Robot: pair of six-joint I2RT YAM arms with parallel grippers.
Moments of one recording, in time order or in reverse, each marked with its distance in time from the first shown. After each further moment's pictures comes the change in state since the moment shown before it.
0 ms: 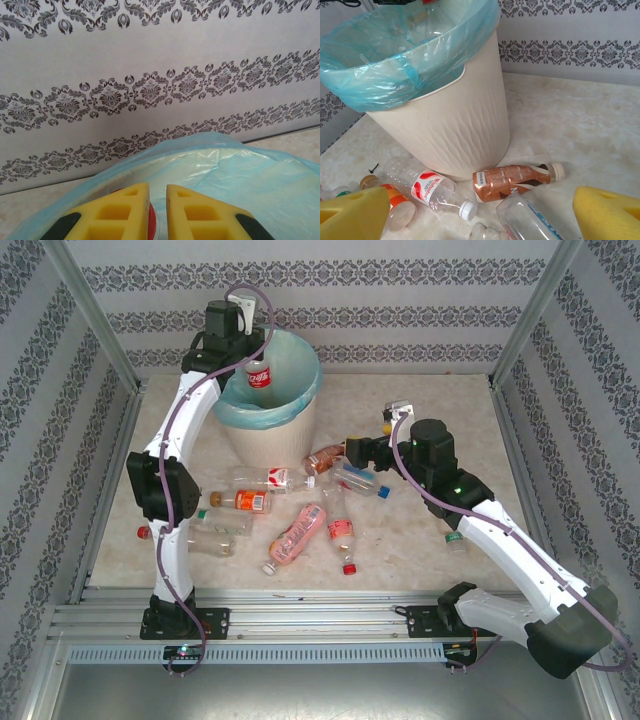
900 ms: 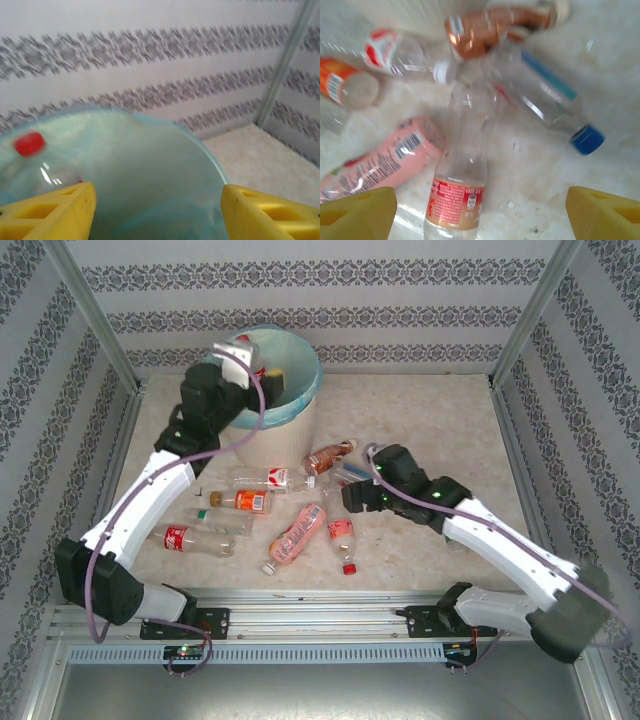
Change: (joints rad) left arm -0.183 -0.750 -0.959 0.459 0.050 -0.005; right arm 0.176 0.103 -0.003 -0.463 0.125 0.161
